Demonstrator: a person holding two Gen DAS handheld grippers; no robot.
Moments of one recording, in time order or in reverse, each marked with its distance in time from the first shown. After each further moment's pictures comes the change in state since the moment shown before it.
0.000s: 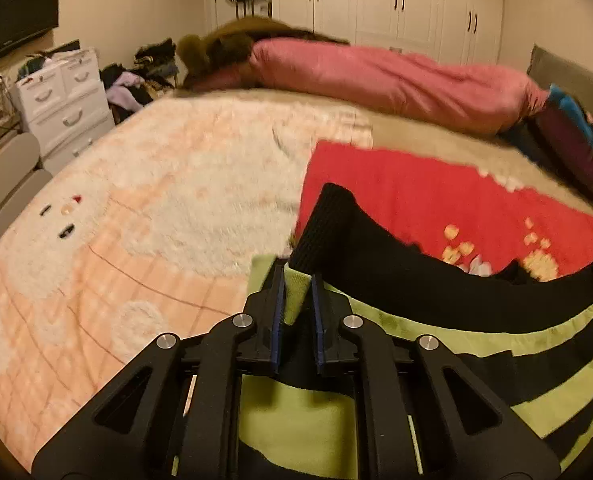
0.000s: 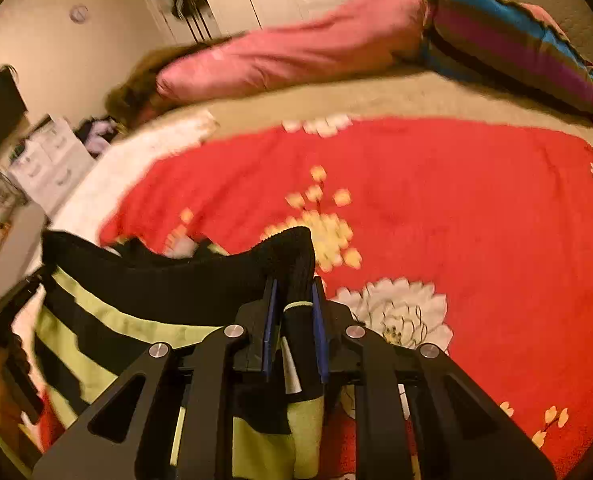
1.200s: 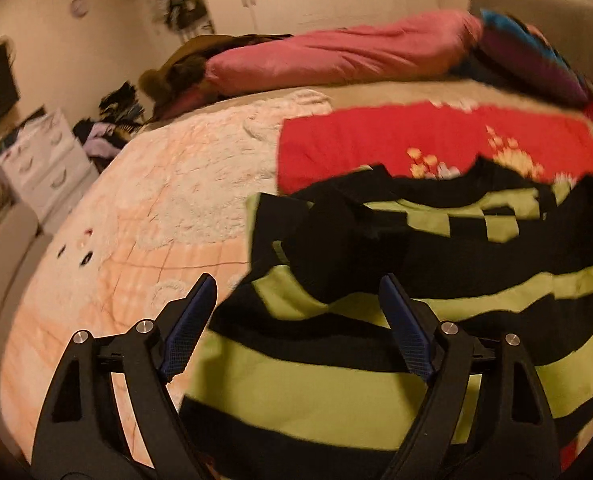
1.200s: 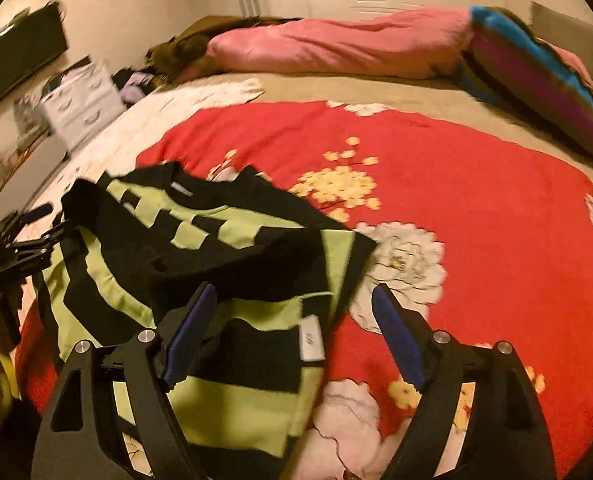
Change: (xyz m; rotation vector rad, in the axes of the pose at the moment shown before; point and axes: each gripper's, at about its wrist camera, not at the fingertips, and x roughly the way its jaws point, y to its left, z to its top) left arm -0.047 -0.012 -0.057 0.302 -0.022 -0.011; right arm -0.052 0.024 -0.059 -0.222 0.021 0.043
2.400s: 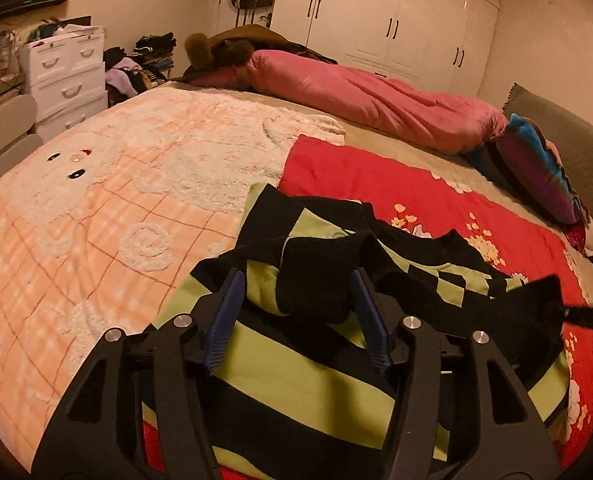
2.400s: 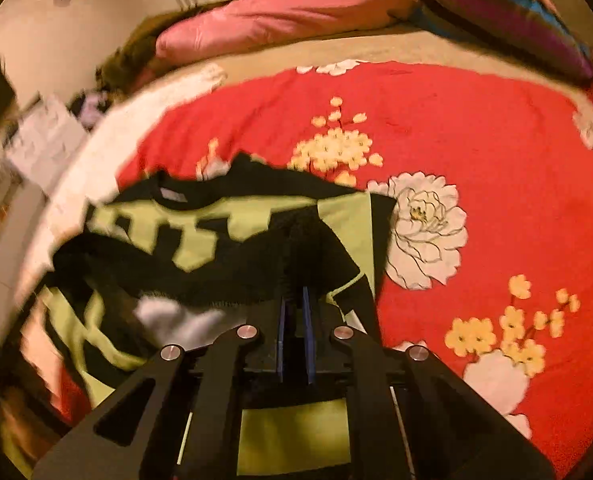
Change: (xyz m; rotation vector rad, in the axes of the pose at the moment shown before) left arm -0.033 0.025 -0.022 -0.422 -0.075 -0.122; right arm 0.005 0.009 0.010 0.308 0.095 -0.006
